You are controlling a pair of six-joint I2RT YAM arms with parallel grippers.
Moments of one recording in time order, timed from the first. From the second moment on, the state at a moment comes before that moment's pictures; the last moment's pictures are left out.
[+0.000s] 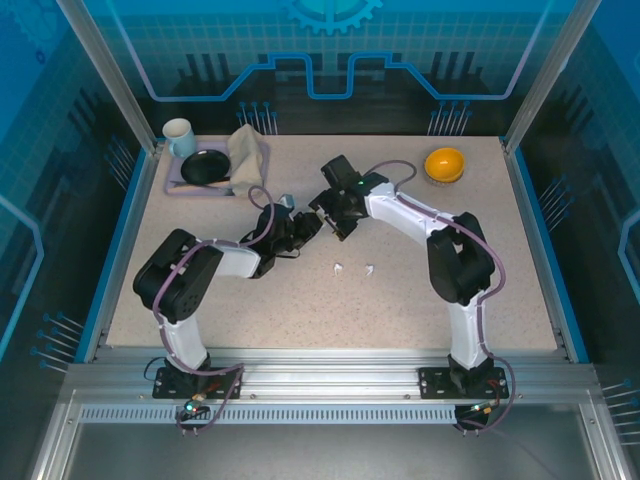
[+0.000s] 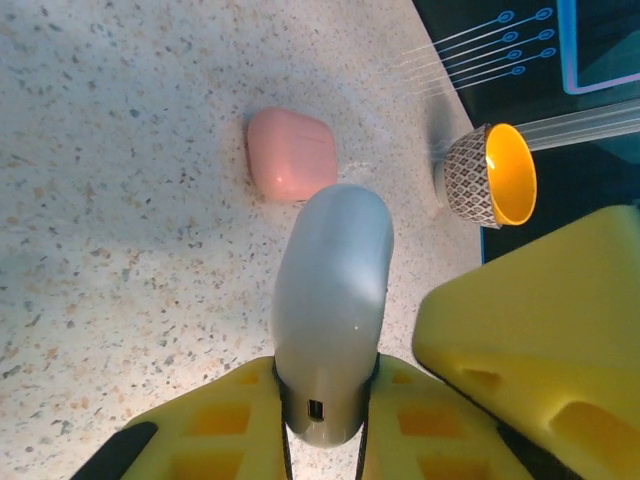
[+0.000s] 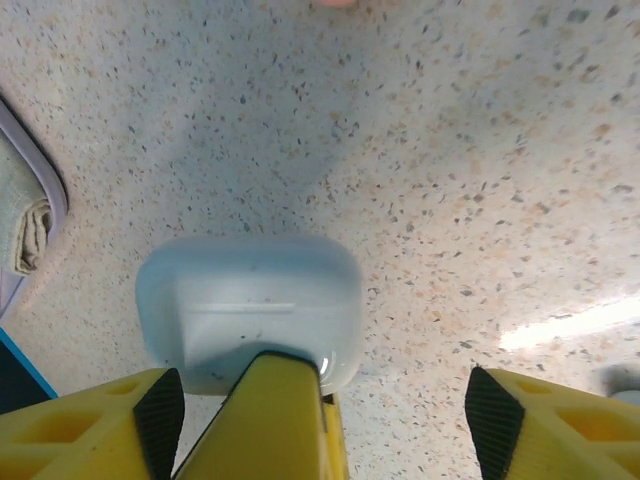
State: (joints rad) left arm -0.45 1.82 0.78 0.62 0.21 -1.11; right arm 0.60 2.03 1.66 -0.73 -0.13 1.38
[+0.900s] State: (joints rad) left arm -0.32 1.76 0.93 0.40 0.78 -0.91; right arm 0.36 1.72 1.22 -0.29 -0.47 0.67
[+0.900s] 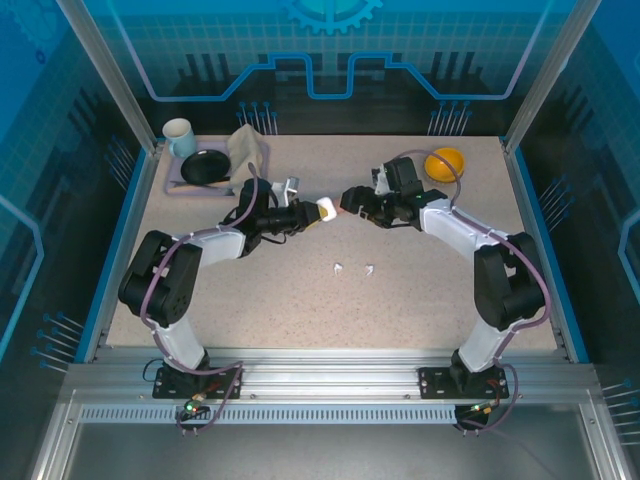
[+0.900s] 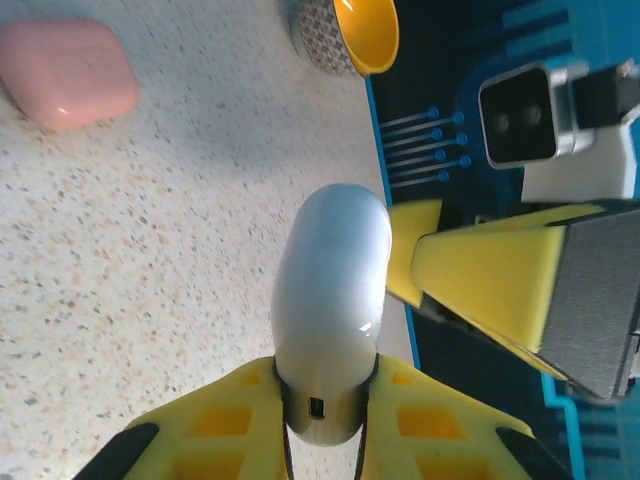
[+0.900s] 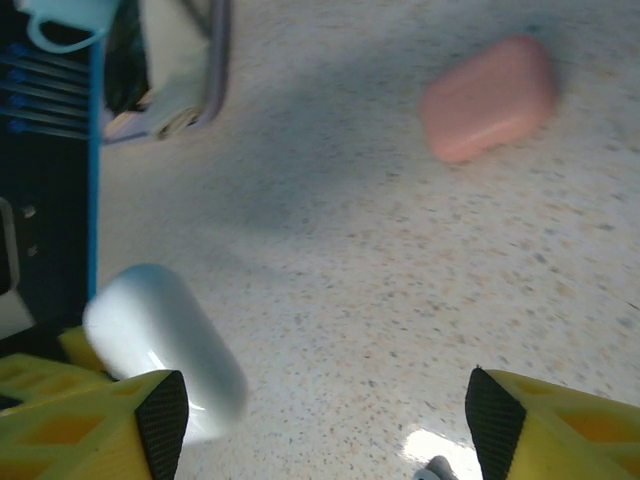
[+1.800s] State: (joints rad) left arm -0.31 1.74 0.96 0.23 0.84 -0.85; right arm 0.35 1.81 1.18 -0.19 -0.56 0.58
